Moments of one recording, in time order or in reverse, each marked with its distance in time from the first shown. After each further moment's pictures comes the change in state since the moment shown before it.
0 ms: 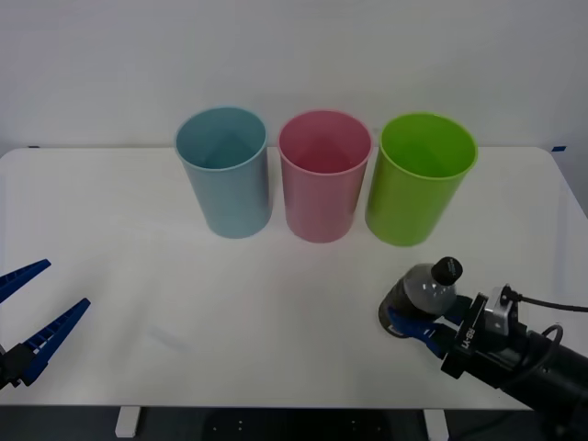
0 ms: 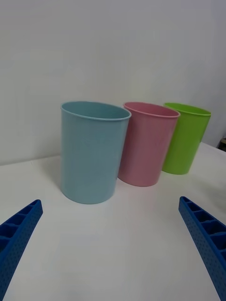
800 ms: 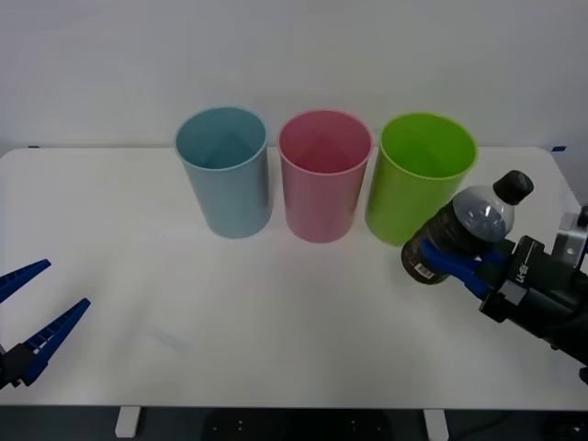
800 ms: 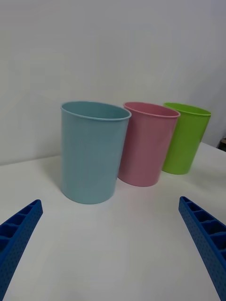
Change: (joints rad) right arm -0.009 -0.047 -0.152 -0.255 -0.004 0.039 -0.430; left arm 0.000 0.000 0.000 0.000 0.000 0.000 0.000
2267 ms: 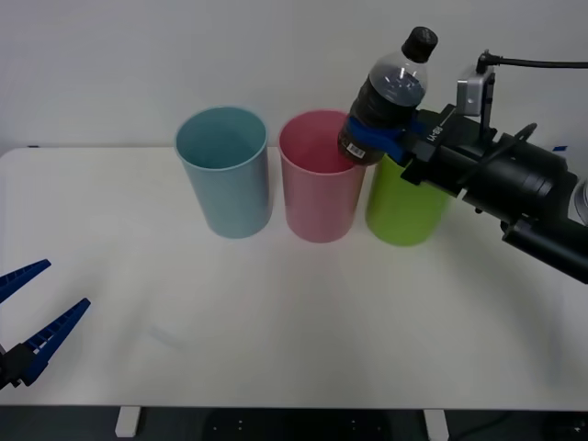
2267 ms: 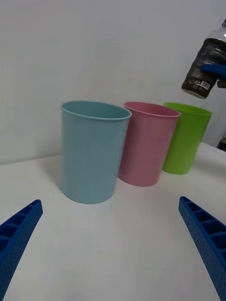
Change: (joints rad) right arm -0.556 -0.036 0.227 0.157 0.247 0.254 -0.238; left arm 0.000 0.000 0.000 0.000 0.000 0.000 0.000
